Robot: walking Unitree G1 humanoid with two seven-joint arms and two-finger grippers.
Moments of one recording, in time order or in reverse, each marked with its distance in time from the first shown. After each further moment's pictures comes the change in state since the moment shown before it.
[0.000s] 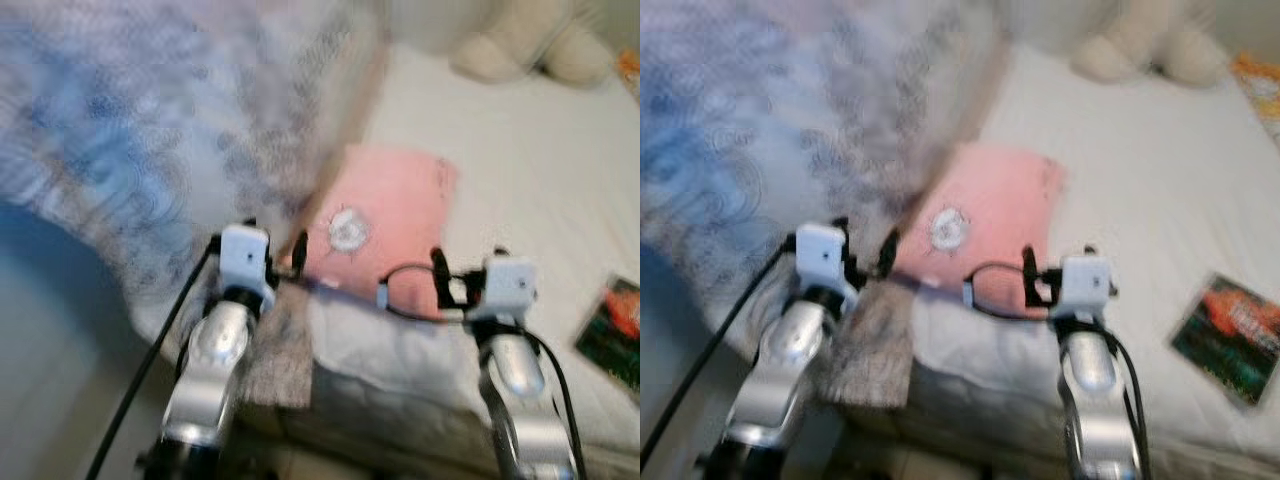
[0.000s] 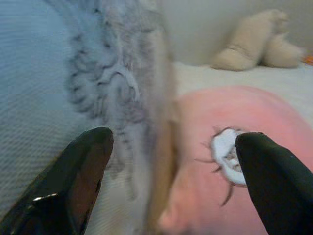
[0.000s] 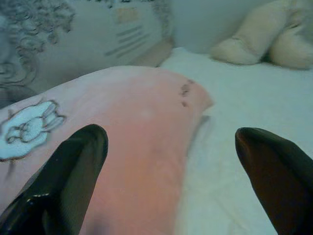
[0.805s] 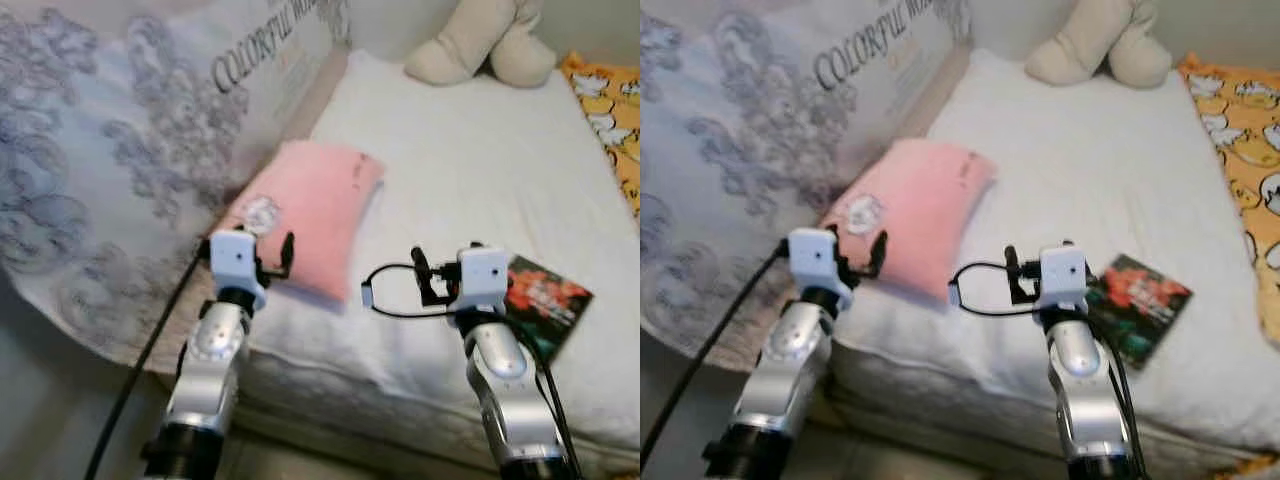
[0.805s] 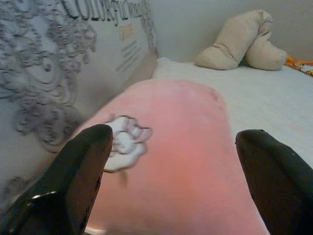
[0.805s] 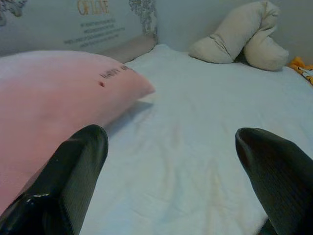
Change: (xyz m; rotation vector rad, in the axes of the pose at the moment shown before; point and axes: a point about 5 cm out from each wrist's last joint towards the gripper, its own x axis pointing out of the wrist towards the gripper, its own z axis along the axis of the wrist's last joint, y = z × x) left arm 0.004 0.014 -0.015 -0.053 0.009 0.060; right arm 0.005 0.009 -0.006 -0.049 0.023 0.082
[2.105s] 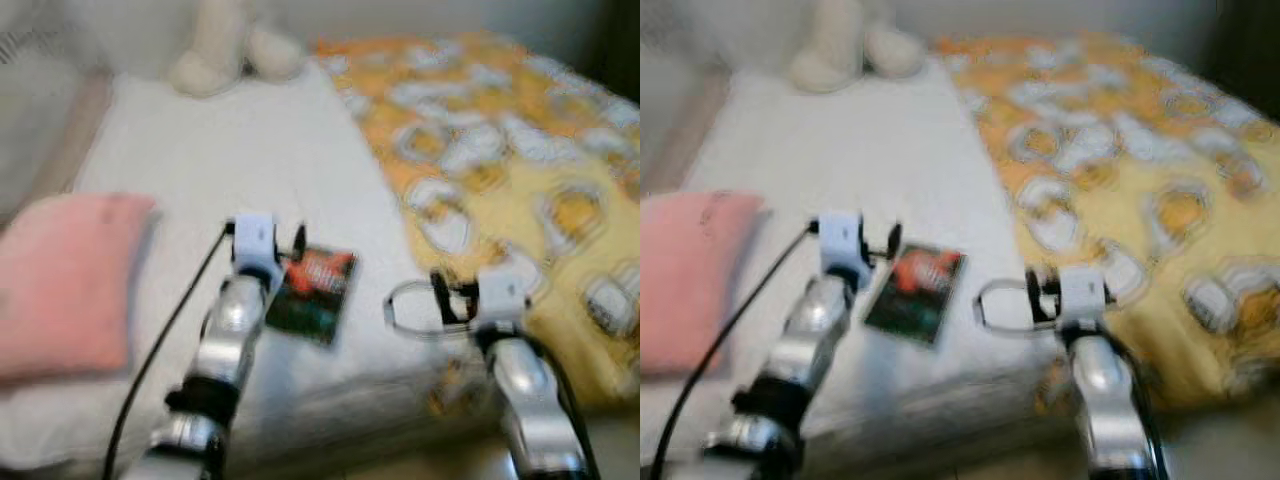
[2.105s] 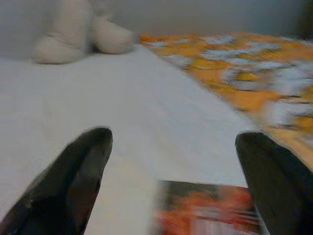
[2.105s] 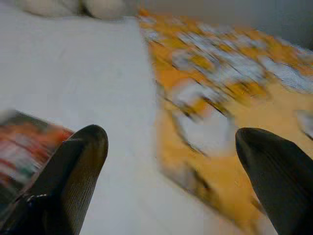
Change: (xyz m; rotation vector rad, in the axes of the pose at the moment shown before) left arm 0.039 0.009 -0.011 0.066 0.135 0.063; right arm -0.007 -0.016 -0.024 -0.024 0.087 0.013
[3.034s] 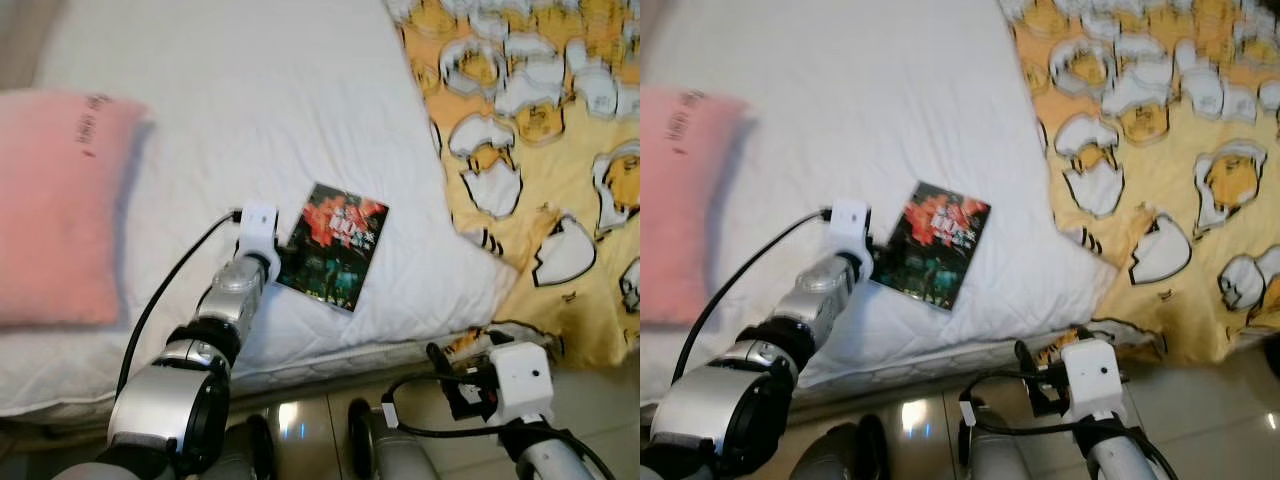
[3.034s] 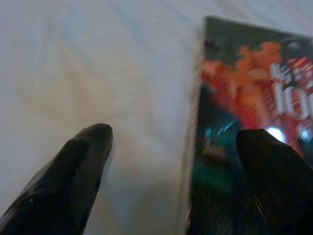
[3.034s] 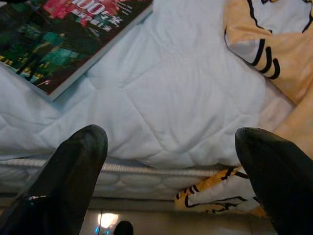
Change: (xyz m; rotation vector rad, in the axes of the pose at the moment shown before) left arm 0.032 -0.005 0.001 -0.037 0.162 -0.130; right arm -0.114 0.007 -0.002 -0.009 0.142 0.109
